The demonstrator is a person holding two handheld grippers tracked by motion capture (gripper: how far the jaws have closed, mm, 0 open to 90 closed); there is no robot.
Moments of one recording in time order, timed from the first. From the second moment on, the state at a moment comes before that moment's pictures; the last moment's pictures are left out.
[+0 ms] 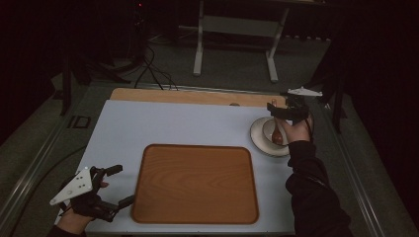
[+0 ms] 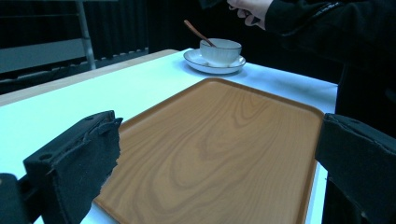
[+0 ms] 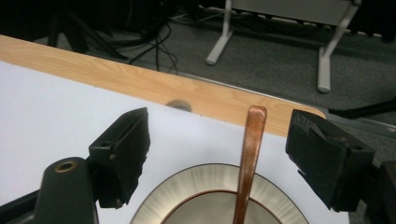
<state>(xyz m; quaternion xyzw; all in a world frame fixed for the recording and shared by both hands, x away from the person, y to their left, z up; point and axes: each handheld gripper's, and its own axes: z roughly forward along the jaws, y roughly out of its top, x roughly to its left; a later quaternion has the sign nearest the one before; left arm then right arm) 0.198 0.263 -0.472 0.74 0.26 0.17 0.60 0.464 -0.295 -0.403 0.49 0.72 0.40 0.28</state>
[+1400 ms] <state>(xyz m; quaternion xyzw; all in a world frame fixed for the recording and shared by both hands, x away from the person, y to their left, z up) 0.199 0.263 -0.475 0.74 0.26 0.16 0.59 0.530 -0.294 -0.452 0.58 0.72 0.30 0.24</state>
